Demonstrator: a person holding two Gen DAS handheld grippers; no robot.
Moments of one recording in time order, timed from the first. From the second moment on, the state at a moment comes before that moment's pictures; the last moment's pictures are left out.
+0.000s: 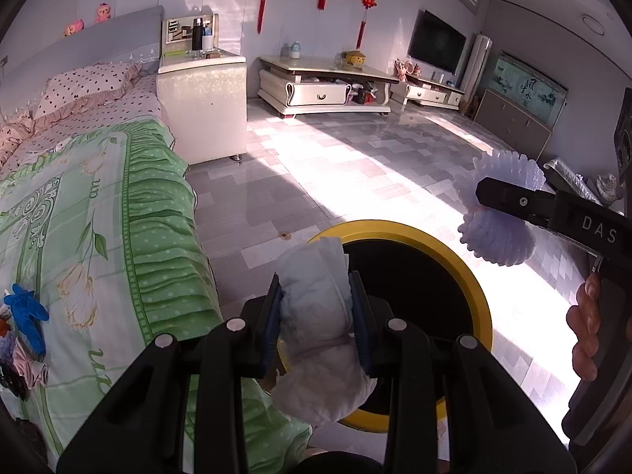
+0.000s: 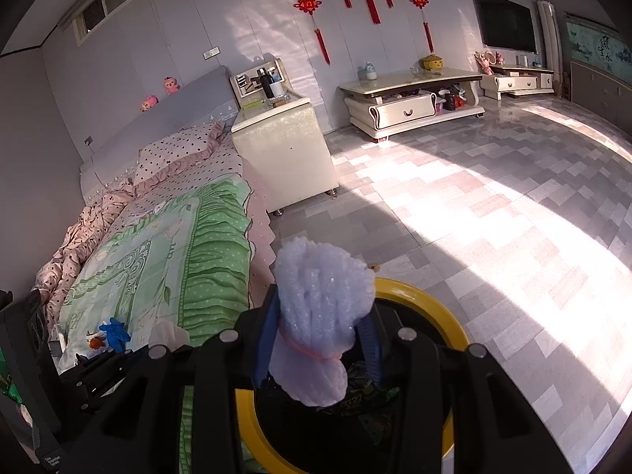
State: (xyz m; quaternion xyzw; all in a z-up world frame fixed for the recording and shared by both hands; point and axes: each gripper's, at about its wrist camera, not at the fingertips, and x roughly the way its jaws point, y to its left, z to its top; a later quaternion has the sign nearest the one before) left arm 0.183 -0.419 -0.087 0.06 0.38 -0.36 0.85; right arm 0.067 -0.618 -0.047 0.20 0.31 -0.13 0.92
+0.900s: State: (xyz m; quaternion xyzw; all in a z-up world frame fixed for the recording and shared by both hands) left arm 0.183 -0.407 -0.097 0.05 0.38 -0.37 0.85; right arm 0.063 -0.655 -0.080 0.25 0.34 -0.18 0.89
